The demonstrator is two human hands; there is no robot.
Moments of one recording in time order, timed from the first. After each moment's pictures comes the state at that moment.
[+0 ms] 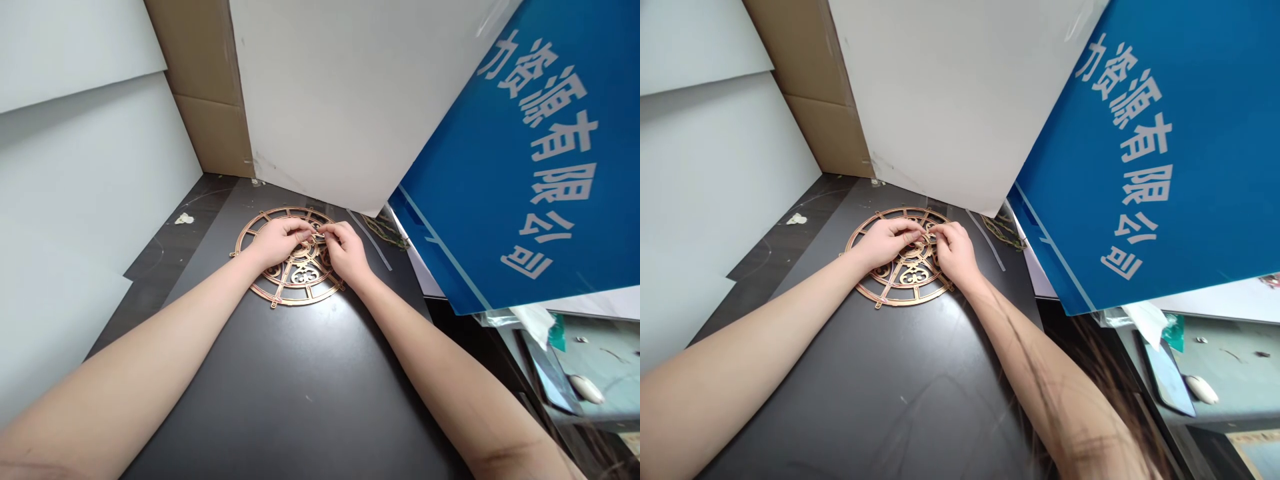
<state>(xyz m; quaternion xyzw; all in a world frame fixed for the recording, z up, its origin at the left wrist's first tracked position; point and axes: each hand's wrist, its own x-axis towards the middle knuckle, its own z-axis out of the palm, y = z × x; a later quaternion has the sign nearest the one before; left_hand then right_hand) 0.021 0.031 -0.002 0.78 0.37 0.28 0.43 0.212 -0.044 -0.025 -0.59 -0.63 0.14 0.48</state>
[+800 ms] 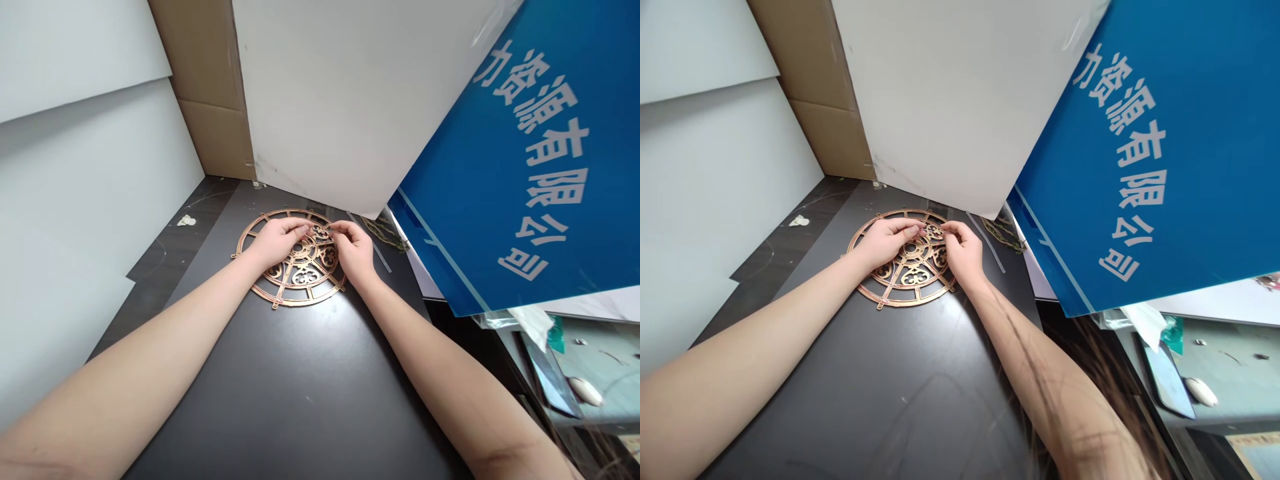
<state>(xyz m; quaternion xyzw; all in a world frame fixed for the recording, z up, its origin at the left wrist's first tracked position) 0.023 0.034 -0.007 0.72 0.36 0.33 0.49 0.211 -0.043 -0.020 -0.59 -0.48 0.25 0.60</state>
